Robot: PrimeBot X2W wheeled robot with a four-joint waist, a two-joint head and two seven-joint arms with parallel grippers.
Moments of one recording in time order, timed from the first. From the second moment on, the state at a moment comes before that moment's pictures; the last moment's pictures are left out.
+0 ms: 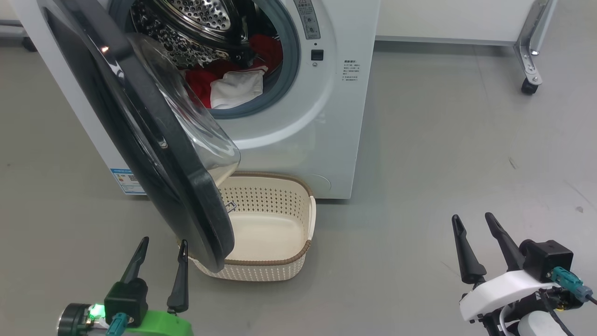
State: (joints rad) left arm 0.01 0.12 -0.25 0.19 -0.26 0.09 -0.25; right arm -0.02 -0.34 0.43 0.13 0.67 -0.08 -0.24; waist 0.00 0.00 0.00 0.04
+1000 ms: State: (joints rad) left arm 0.01 0.11 -0.23 0.19 -0.25 0.08 -0.25; right arm 0.01 -0.32 0.42 0.11 0.57 -0.10 -0.24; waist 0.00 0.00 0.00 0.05
